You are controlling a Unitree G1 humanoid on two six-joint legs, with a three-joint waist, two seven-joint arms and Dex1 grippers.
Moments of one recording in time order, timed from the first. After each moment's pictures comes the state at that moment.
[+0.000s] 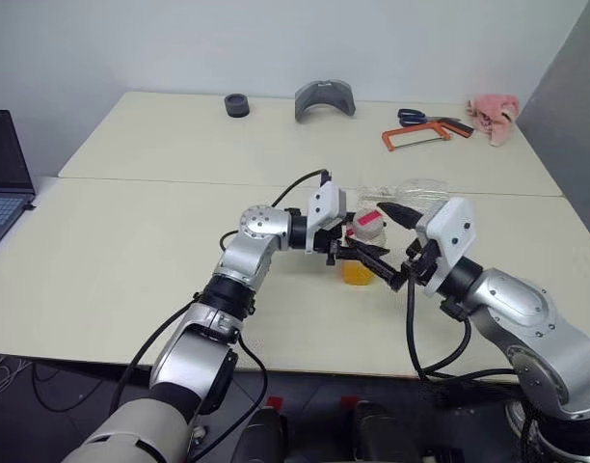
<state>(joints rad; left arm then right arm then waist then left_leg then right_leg) -0.88 0.19 -0.23 0.56 -0.23 -0.04 -1.26 -0.27 -0.52 0.08 -0.76 0.45 0.68 0.34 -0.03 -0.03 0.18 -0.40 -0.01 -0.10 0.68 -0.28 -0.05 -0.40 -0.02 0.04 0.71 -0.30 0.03</state>
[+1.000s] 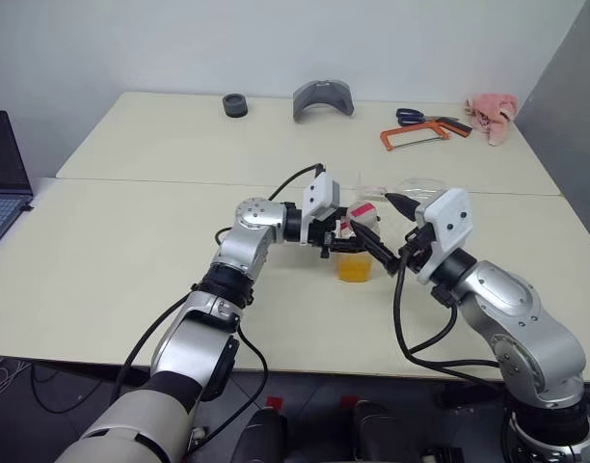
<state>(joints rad) -0.95 0.20 -0.19 0.68 -0.23 -0.05 -1.32 -0.29 -0.42 0.05 -0.68 0.36 0.68 0.32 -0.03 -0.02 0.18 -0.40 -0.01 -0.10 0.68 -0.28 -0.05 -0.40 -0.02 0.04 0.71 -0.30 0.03</state>
